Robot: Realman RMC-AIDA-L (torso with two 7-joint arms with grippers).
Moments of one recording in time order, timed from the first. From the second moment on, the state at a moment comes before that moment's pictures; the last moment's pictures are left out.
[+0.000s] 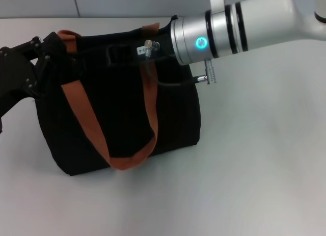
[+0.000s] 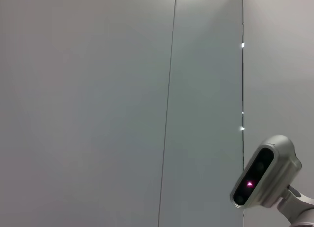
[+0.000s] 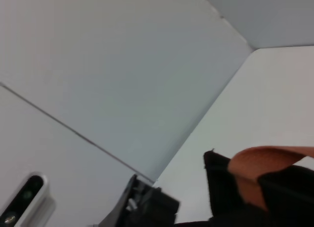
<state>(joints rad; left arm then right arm) -0.40 -2.07 0.37 0.35 1.64 1.81 -0.87 1.05 2.09 -1.43 -0.43 -1.45 -1.16 2.23</state>
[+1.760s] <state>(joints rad) -0.38 -2.06 0.35 0.35 1.64 1.82 -0.87 0.71 2.08 -1.36 -0.97 -1.85 -1.13 2.60</state>
